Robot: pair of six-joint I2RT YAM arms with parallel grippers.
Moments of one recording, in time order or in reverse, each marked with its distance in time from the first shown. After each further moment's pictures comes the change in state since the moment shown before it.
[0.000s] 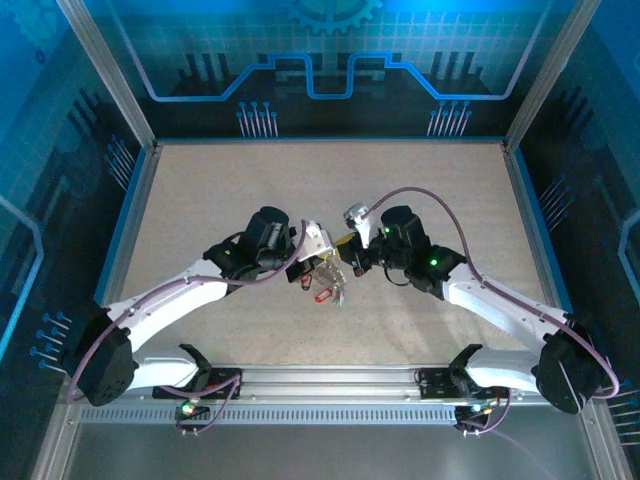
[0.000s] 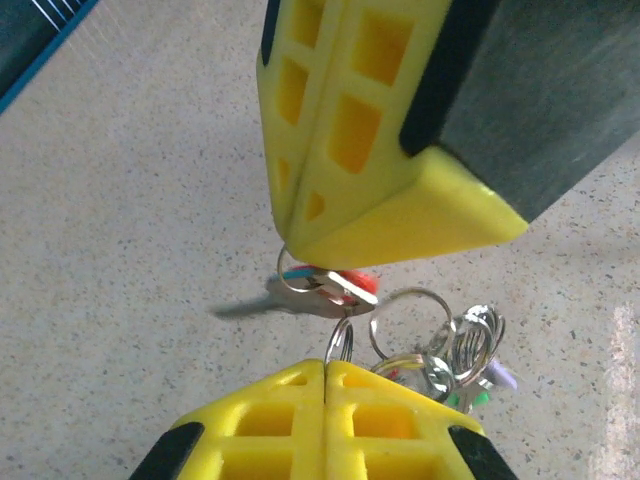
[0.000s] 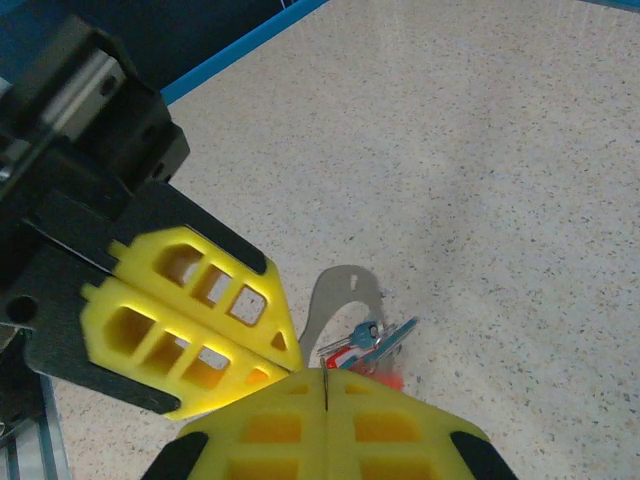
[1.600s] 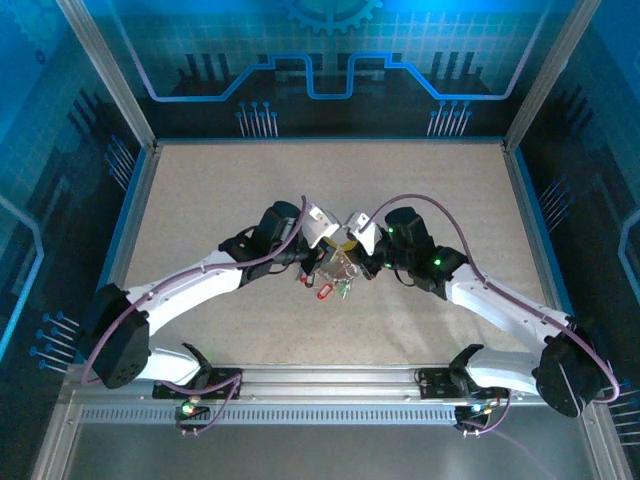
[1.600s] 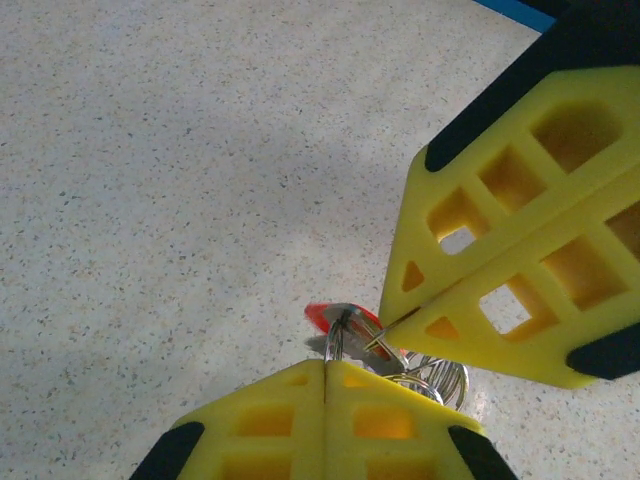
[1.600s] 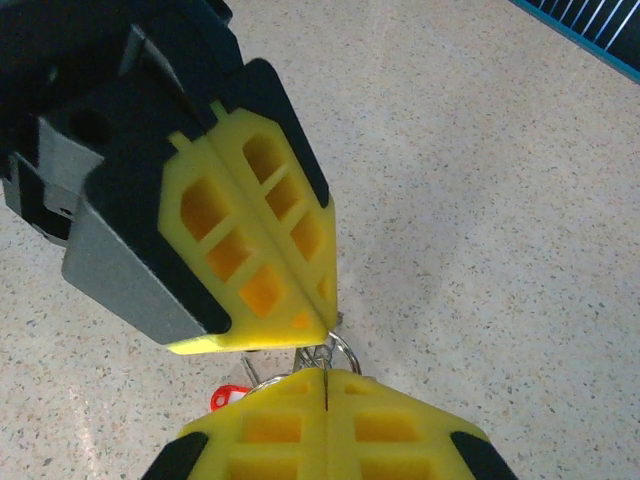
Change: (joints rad) left arm -0.024 0.106 0.054 0.080 -0.008 -0.396; right arm -0.036 -0.014 -0.017 -0.073 0.027 -0.332
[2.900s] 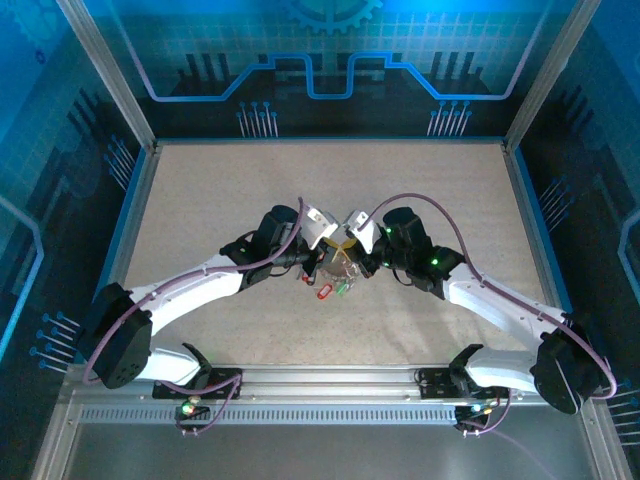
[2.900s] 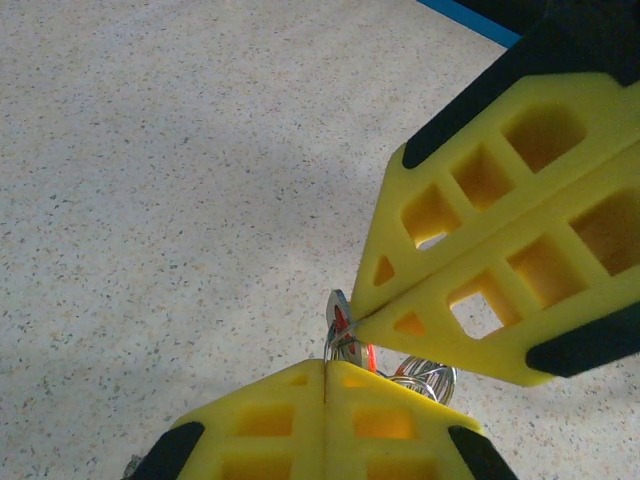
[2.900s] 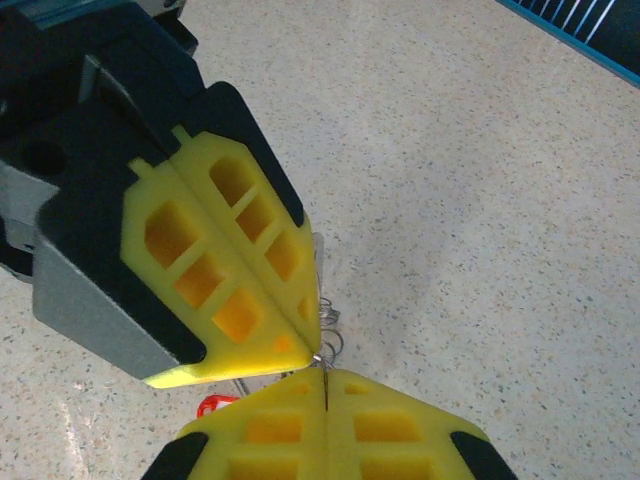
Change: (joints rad) left arm -0.002 0.000 -0.051 0.102 0.005 -0.063; right arm 0.009 0.019 -0.006 0.035 0.048 0.027
